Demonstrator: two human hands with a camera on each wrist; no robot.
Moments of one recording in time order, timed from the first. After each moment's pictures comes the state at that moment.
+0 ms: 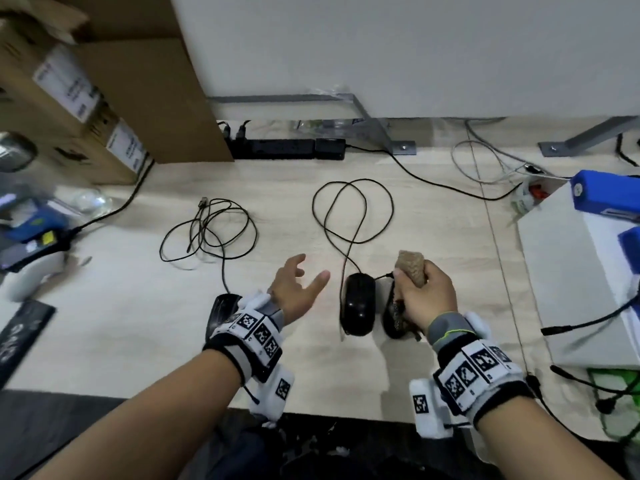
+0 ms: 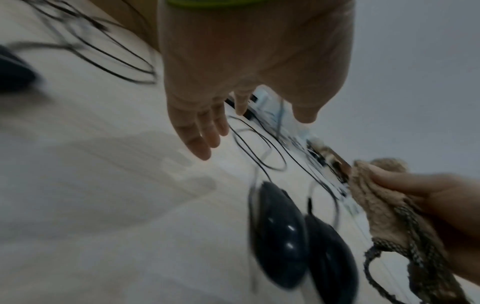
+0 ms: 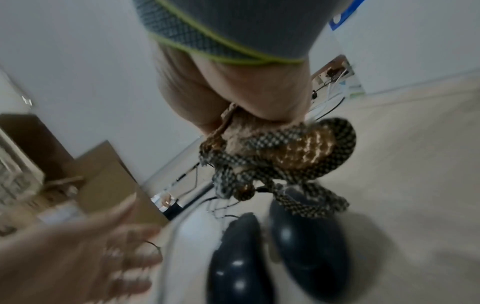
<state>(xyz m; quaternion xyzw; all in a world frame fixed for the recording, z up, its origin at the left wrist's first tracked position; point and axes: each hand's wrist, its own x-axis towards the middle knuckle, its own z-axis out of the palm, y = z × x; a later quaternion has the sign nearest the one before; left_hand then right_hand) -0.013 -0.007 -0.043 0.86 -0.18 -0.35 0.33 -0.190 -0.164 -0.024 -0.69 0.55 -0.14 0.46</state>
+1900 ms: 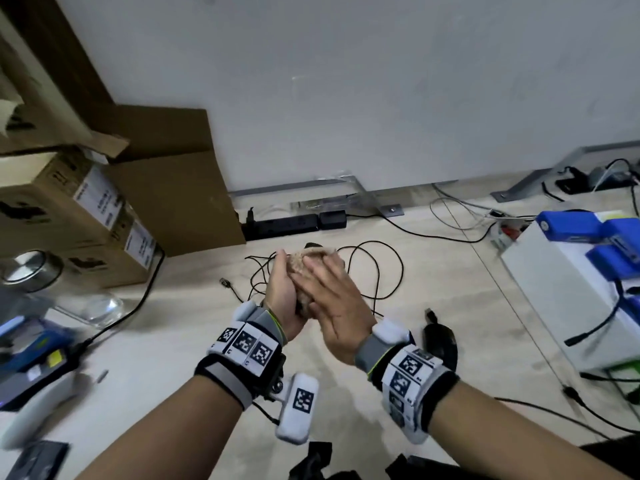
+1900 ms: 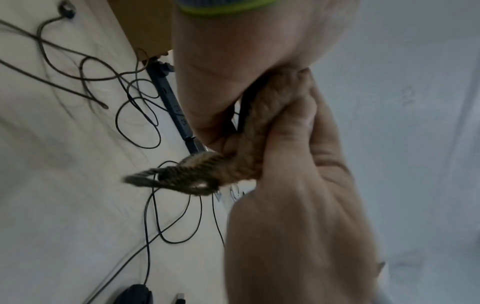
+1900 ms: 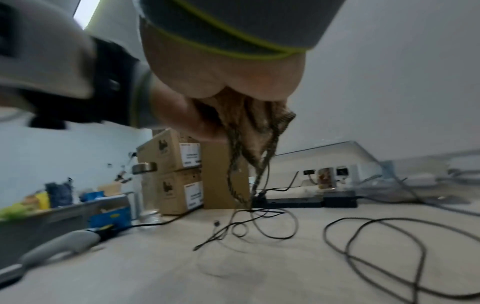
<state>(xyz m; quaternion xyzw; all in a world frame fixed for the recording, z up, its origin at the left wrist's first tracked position) 0.106 0.011 0.091 0.49 -0.03 -0.57 0.67 -0.005 -0.039 0.048 -0.91 0.13 -0.29 0.27</state>
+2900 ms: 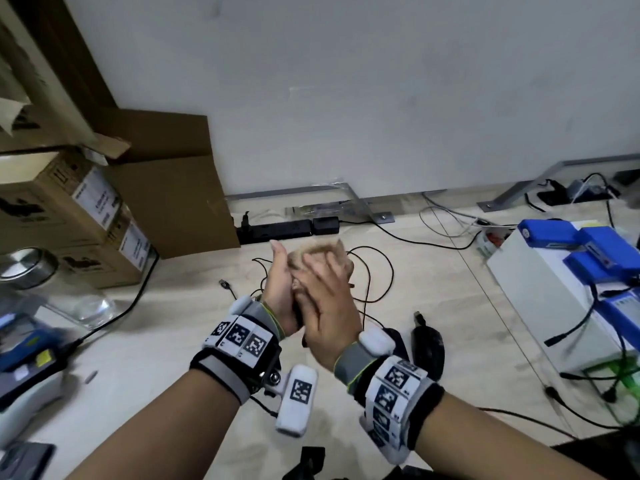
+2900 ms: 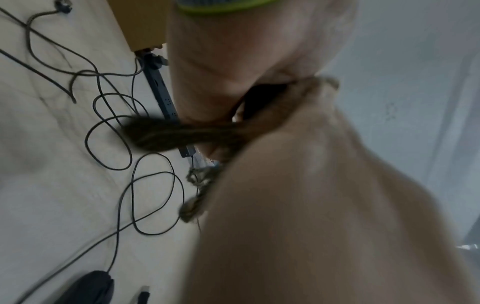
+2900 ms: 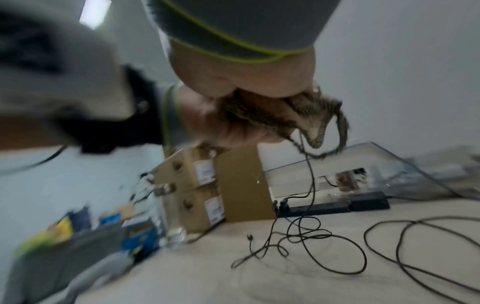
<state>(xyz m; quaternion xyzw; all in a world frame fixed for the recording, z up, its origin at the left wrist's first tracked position) 0.096 0.018 0.109 0.42 -0.08 -0.63 0.65 0.003 -0.011 0.067 -0.85 0.22 -0.39 0.27</state>
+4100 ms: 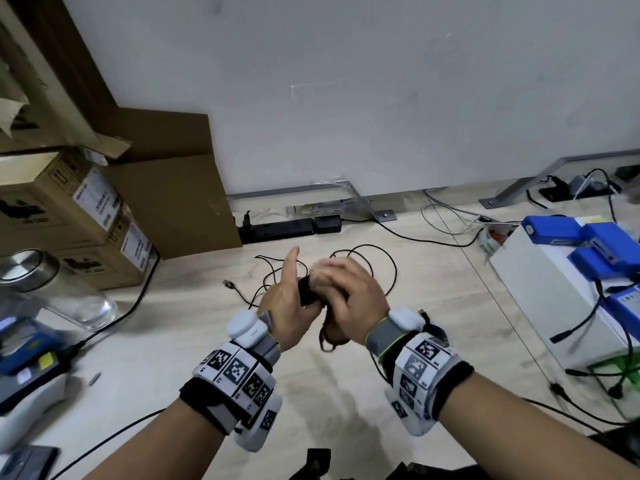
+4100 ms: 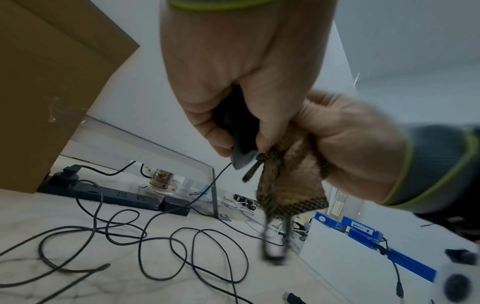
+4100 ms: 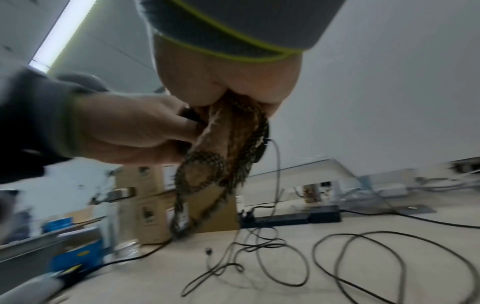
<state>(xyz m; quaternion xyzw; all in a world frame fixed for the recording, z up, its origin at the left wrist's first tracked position) 0.099 0.048 0.091 0.81 -0.45 -0.17 0.34 -0.014 -0.045 0.076 -0.84 0.19 -0.38 0.35</state>
